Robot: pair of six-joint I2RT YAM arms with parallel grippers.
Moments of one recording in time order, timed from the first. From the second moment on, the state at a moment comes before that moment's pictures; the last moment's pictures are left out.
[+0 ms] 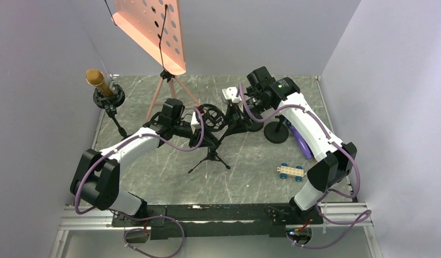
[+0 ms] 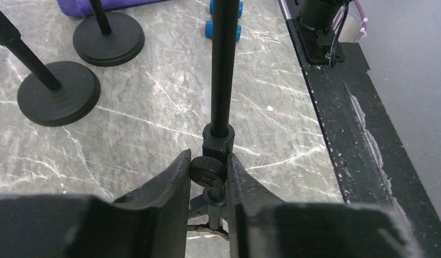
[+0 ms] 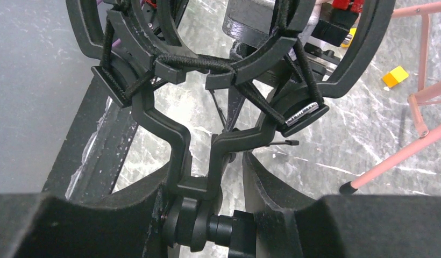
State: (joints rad) left arm -0.48 1.45 0.92 -0.07 1.15 0.52; right arm 0.52 1.64 1.73 -1.23 -1.08 -1.09
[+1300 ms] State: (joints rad) left arm -0.49 1.15 0.58 0.29 0.75 -0.05; right arm 0.58 1.61 1.54 -0.59 -0.81 -0.10
